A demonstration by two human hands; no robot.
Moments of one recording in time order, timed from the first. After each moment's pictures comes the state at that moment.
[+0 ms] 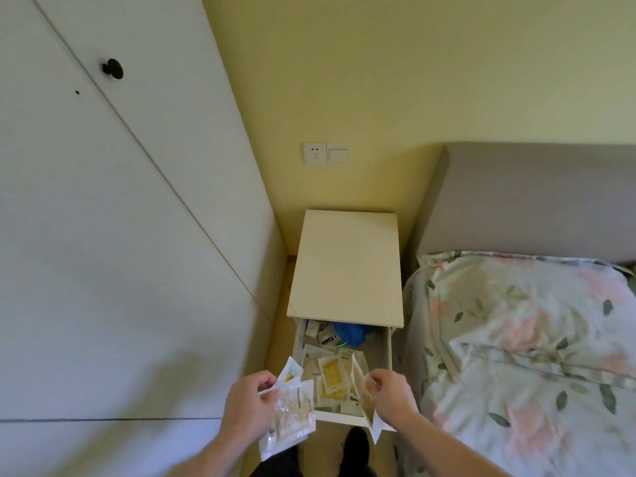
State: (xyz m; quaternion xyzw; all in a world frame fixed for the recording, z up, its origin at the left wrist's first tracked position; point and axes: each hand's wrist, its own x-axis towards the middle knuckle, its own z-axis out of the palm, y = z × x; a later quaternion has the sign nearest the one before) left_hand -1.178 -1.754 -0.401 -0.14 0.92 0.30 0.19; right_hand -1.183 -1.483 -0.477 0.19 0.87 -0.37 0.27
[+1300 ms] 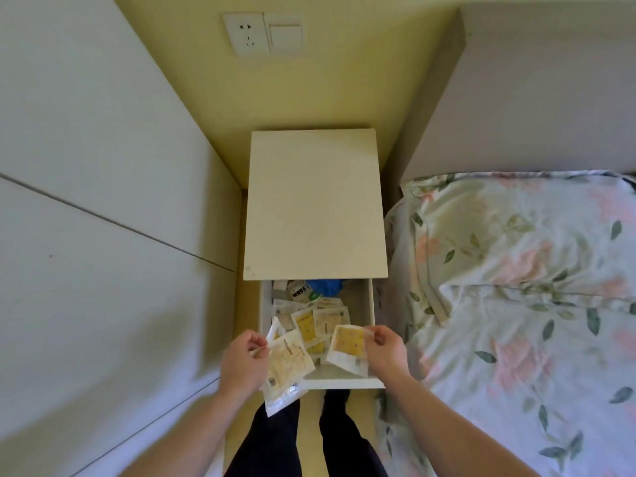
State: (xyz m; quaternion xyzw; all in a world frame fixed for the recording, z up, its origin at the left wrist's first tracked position) left_hand -1.289 -1.718 -0.567 -0.21 0.87 0.33 0.29; right_hand -1.252 -1.459 -0.589 0.45 0.70 -0.50 0.24
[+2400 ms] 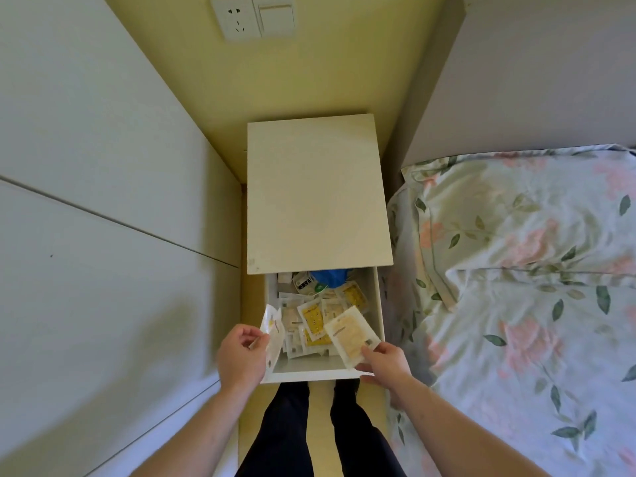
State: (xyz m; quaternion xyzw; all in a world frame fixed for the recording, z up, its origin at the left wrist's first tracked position) left_hand -1.285 -1.727 -0.563 -0.28 0.86 0.37 0.19; right_hand -1.217 -1.476 -0.610 0.52 0.55 -0.56 0.32
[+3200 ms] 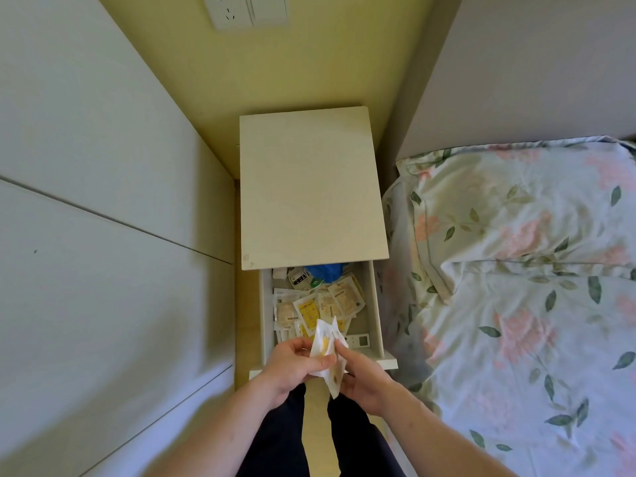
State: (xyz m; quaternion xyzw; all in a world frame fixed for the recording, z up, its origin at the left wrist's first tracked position) left_hand -1.267 -1.674 -0.557 -0.27 0.62 0.54 0.50; right_hand -1.204 -1.512 -0.604 0.49 0.33 -0.71 0.38
